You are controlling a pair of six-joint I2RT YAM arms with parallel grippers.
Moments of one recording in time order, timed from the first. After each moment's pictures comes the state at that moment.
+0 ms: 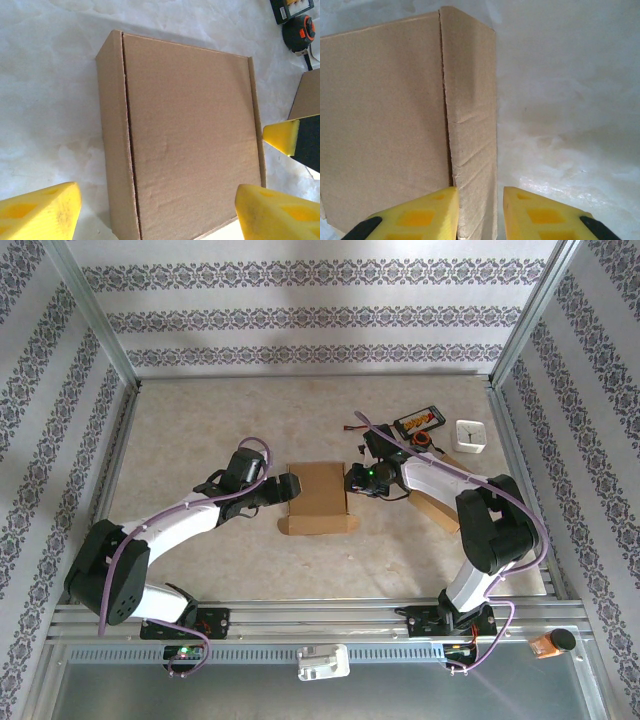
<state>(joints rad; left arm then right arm) -0.48 1.40 0.76 -0.14 0.20 -0.69 0.43 1.70 1.05 -0.49 -0.34 0.58</state>
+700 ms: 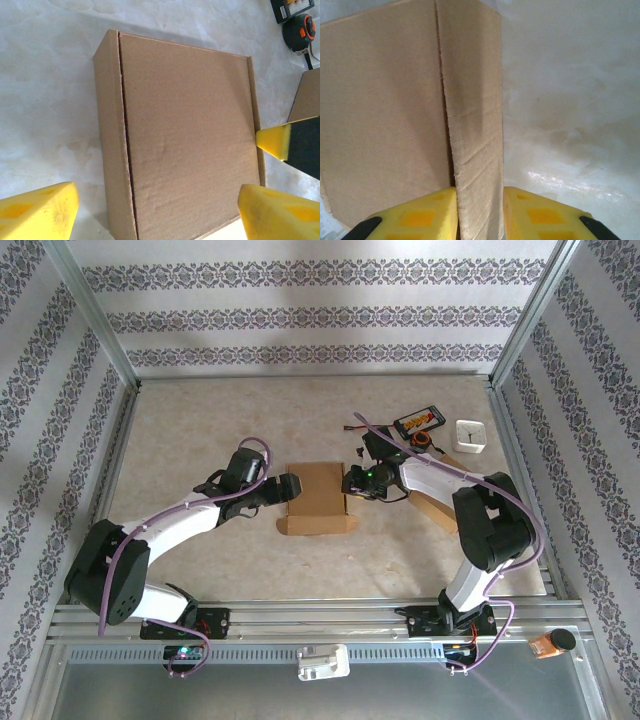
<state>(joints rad) -0.48 1.40 0.76 -0.14 0.21 -0.69 0.43 1.72 1.04 -0.47 -0.39 0.60</state>
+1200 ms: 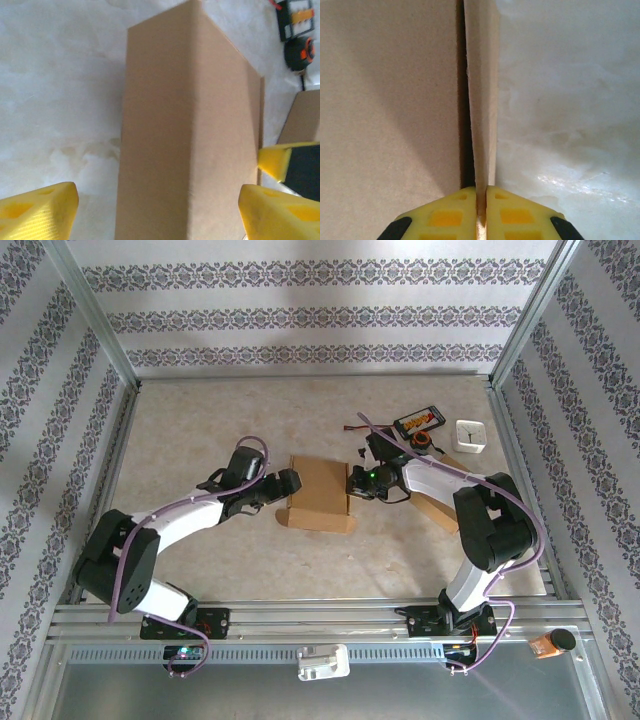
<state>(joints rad) -0.44 1.48 0.75 -0.04 0.27 -0.83 0.40 1.71 1.01 -0.43 -0.44 0.60</state>
